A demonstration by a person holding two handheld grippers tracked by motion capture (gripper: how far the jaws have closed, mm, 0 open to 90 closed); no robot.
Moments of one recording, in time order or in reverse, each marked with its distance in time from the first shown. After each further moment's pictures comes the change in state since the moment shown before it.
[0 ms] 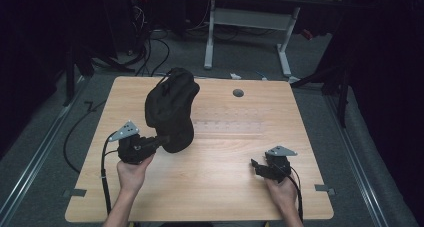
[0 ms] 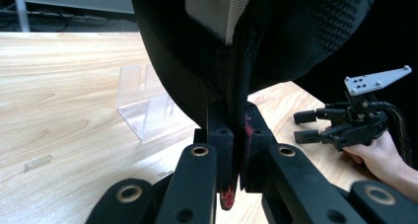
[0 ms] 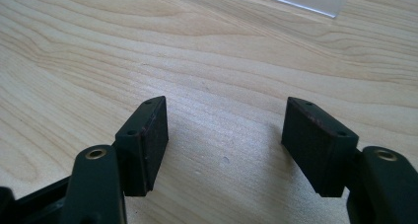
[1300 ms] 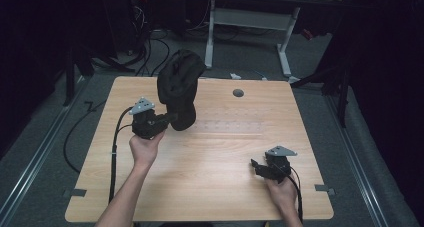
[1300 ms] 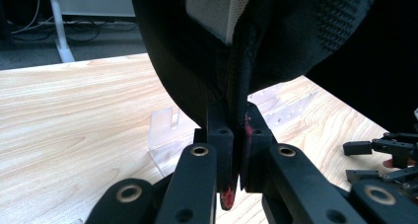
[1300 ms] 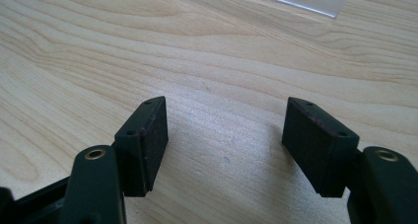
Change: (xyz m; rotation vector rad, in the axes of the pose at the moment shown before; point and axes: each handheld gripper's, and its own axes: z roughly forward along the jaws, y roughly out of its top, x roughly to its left) left arm 0.016 0.045 0.054 0.032 0.106 0.047; right arm 0.000 0.000 0.000 -0.001 -0.001 -0.002
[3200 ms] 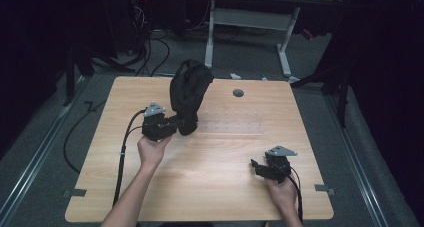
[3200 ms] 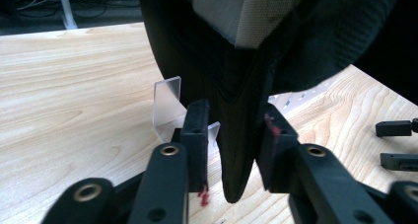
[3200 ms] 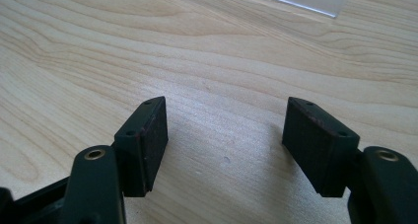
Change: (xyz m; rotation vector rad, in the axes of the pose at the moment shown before) left arm 0.004 -0.019 0.028 0.092 0.042 0.000; right arm 0.000 0.000 0.000 0.000 0.001 0.002
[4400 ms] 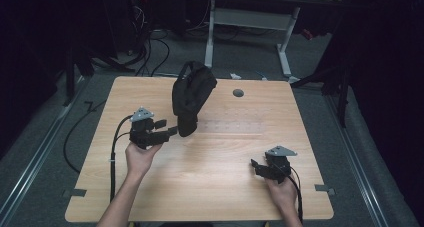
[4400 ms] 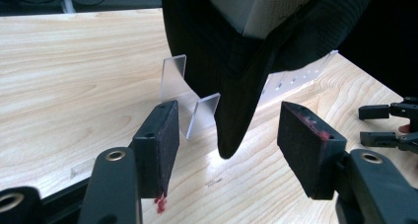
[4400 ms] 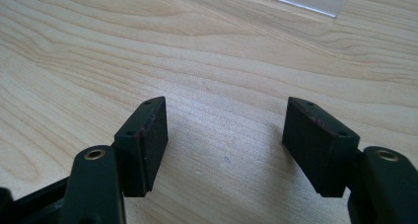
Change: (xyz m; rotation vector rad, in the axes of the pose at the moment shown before) left arm 0.003 -0.010 -0.037 0.024 -0.010 -0.029; right arm 0.000 0.000 0.000 0.001 0.000 0.001
